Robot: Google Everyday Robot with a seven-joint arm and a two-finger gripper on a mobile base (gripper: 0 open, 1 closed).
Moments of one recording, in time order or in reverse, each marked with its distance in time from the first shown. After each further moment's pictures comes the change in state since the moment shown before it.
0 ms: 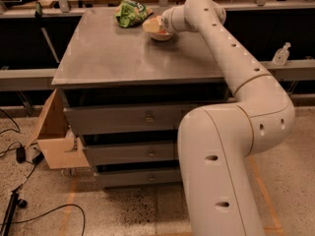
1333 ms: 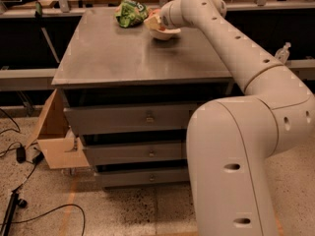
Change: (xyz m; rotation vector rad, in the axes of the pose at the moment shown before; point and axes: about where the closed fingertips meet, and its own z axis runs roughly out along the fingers) arm -0.023 0.014 -0.022 0.059 -0.021 -0.231
